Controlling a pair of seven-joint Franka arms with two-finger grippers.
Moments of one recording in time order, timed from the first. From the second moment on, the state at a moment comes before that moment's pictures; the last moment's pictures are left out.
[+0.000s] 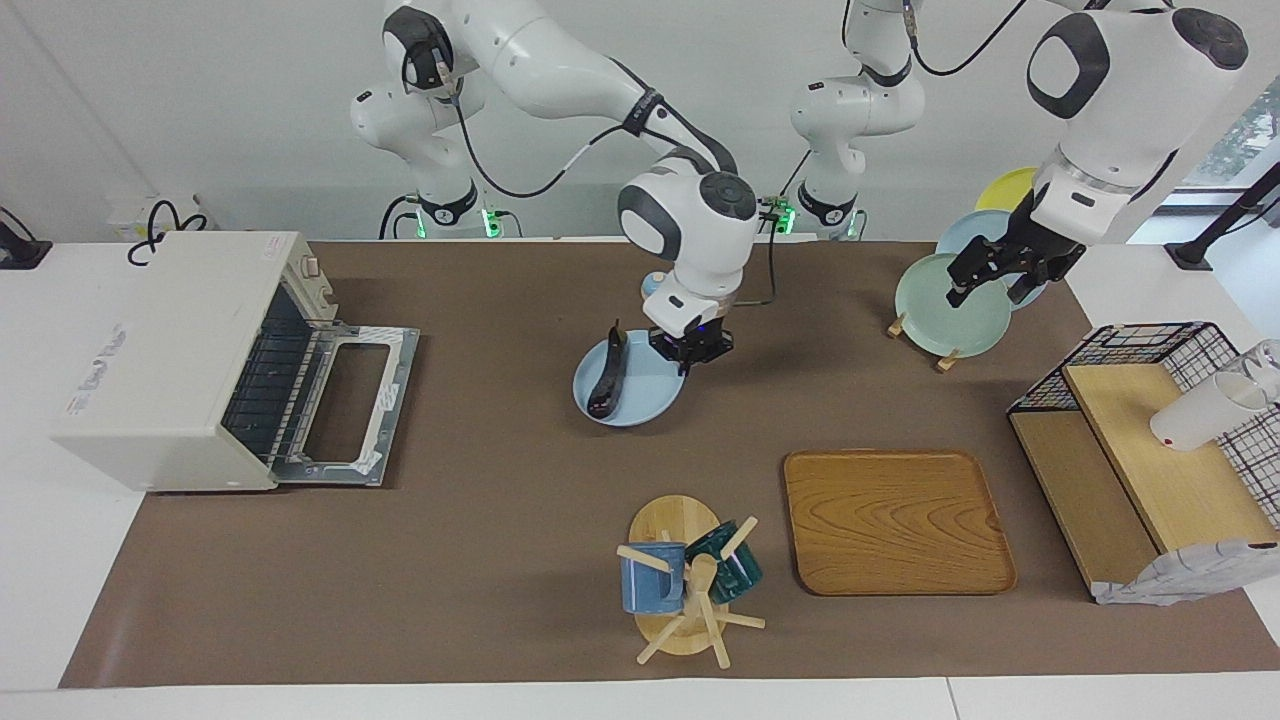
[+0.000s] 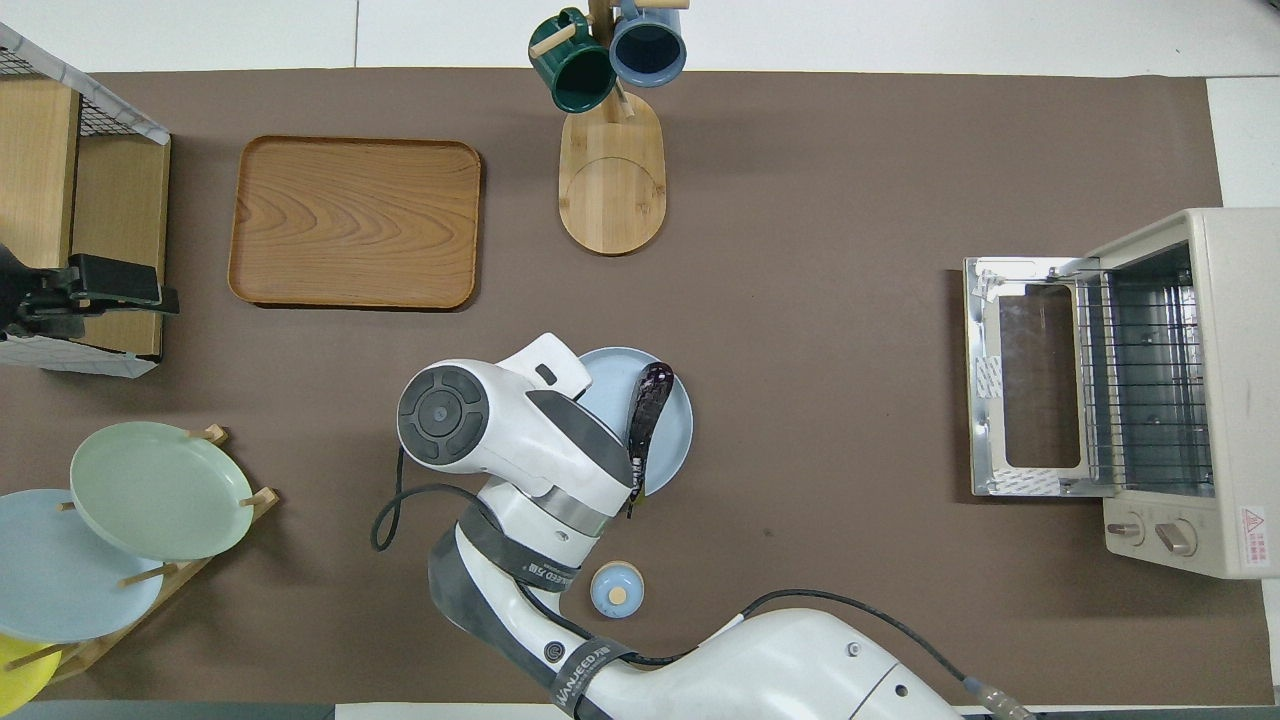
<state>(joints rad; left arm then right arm) 0.06 -0.07 -0.05 -1.79 -0.17 1.76 -0.07 0.73 0.62 0.14 -1.45 -0.16 2.03 0.98</state>
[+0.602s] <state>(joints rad) 0.06 -0.07 -0.05 -1.79 -0.17 1.76 -0.11 0.67 0.62 0.13 -1.42 -0.15 2.11 1.02</state>
